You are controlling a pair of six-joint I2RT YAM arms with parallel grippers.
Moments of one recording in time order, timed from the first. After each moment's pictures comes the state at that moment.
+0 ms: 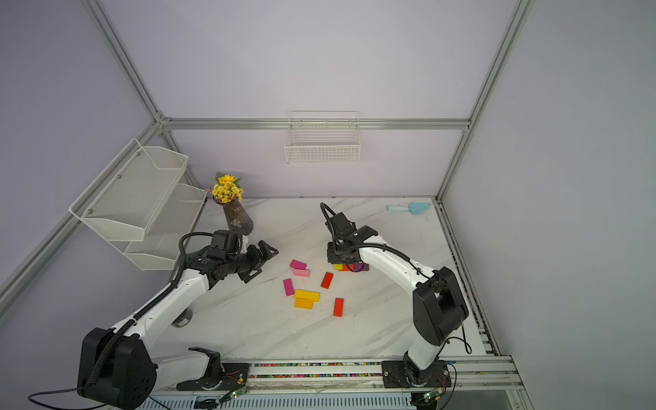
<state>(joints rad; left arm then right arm) -0.25 1.25 0.89 -0.49 0.33 -0.96 0.60 1.64 1.31 -0.78 0.06 0.60</state>
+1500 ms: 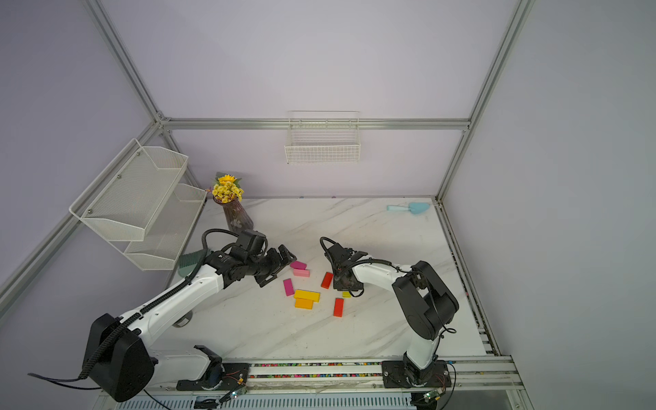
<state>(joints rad) -0.48 1.32 1.00 -0.58 0.21 -1.06 0.66 1.76 1.06 -0.61 0.15 0.69</state>
